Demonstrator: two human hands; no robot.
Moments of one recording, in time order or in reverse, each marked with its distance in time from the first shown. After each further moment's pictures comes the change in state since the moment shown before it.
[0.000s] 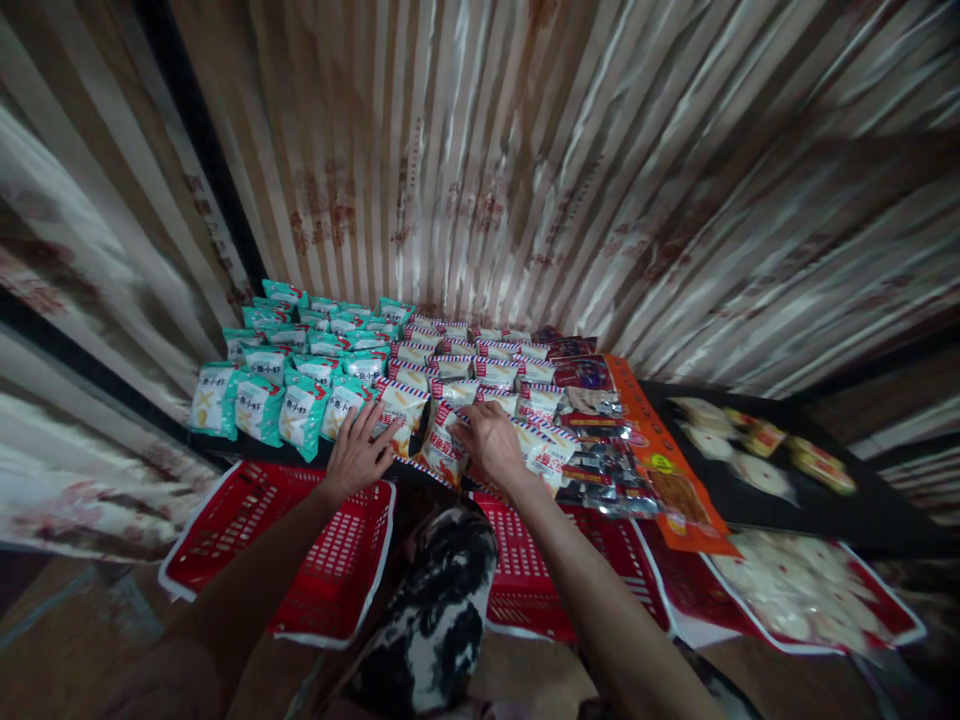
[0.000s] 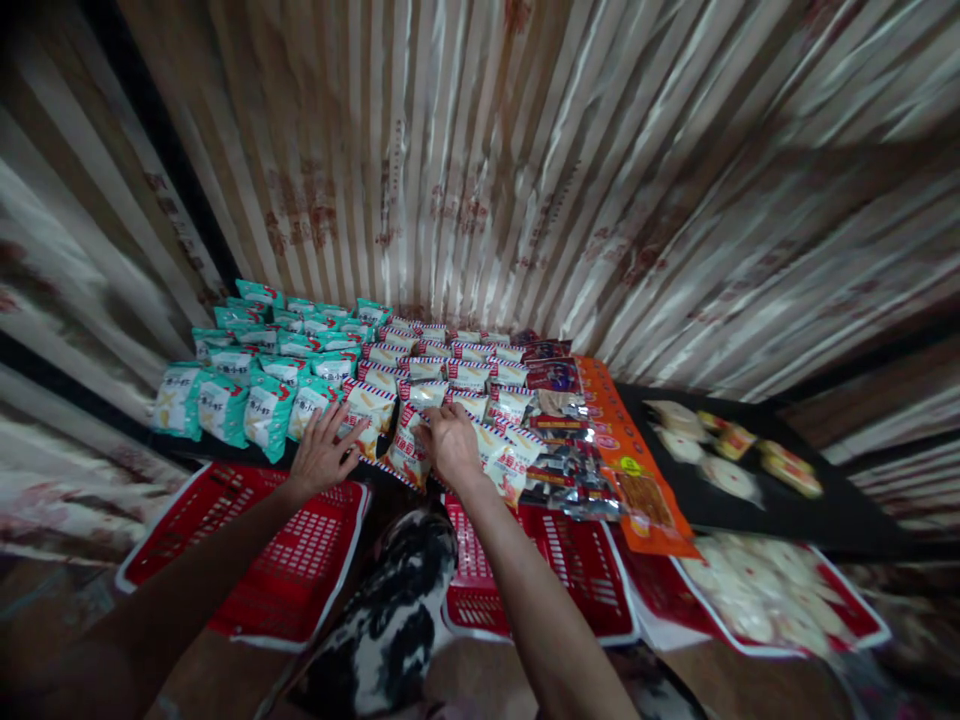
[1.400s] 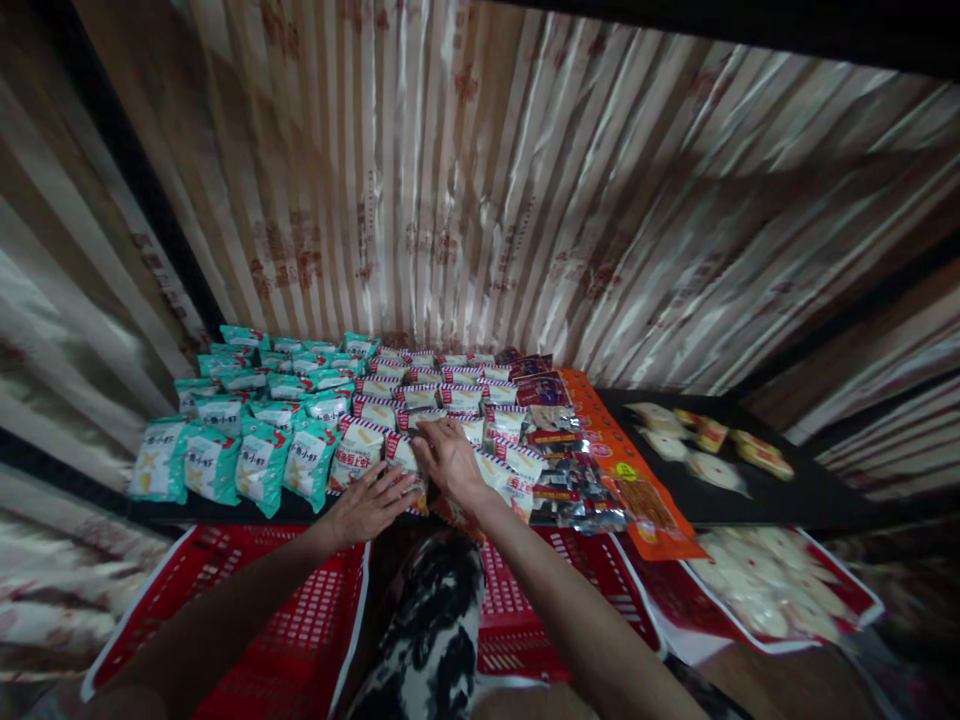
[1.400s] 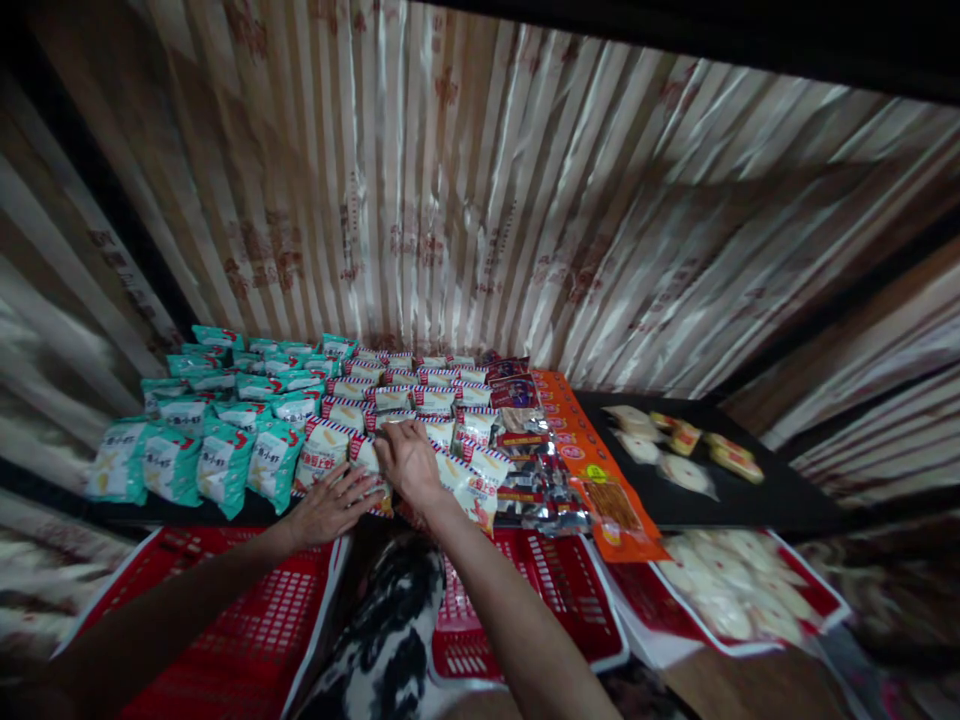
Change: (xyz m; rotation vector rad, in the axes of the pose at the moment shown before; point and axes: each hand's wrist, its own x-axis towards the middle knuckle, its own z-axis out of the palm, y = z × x) left_hand 0.022 0.032 0.020 0.073 0.060 0.601; right_hand 0.011 0.005 0.008 0.249 0.189 -0.019
